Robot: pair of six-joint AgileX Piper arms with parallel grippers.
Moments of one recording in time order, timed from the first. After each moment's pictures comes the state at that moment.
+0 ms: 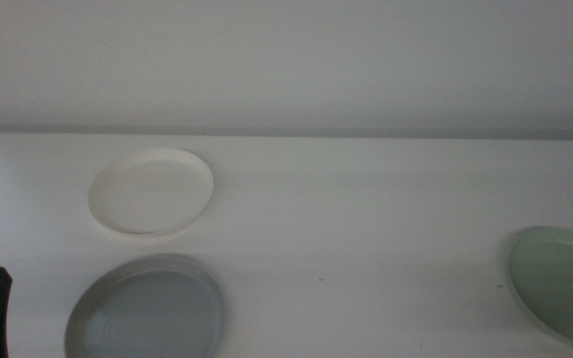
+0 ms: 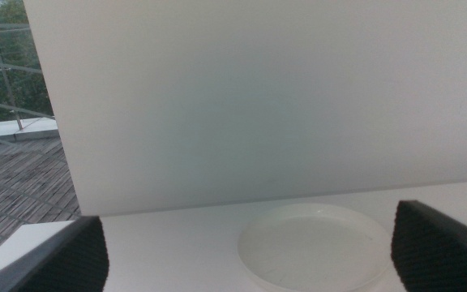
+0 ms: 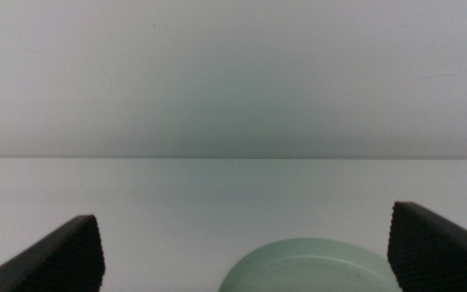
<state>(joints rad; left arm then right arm) 0.01 0.00 0.00 0.09 0.06 -0.05 0.02 0.00 -0.01 0.04 0.17 -0.07</state>
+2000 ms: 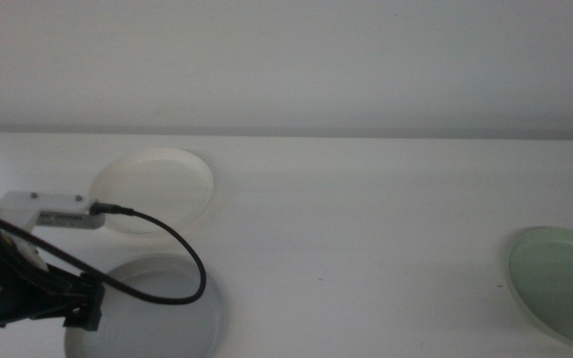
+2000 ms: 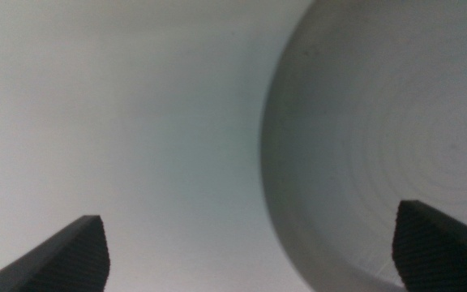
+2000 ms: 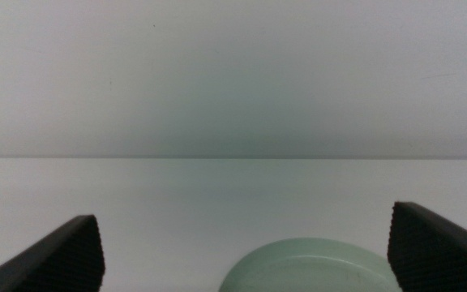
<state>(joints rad) -0.01 1.43 -0.71 -0.04 0.78 0.03 0.02 0.00 -0.01 0.04 0.17 -0.07</state>
